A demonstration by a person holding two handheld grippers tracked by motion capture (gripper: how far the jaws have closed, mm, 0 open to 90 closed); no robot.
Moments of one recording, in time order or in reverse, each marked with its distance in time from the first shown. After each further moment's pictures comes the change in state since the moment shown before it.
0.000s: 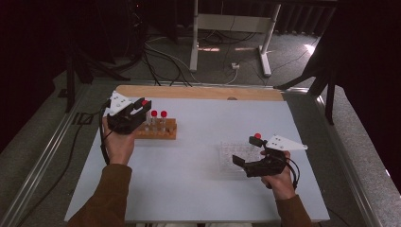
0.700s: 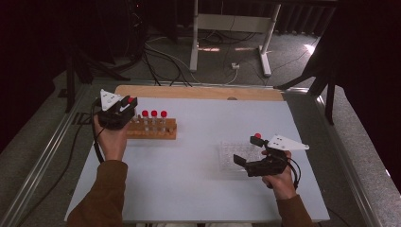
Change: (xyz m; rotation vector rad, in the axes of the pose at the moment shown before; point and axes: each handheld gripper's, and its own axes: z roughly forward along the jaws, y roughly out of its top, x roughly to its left) left arm 0.035 -0.015 0.012 0.033 0.155 -0.054; right arm -0.002 0.000 -0.002 -0.007 0.003 0.010
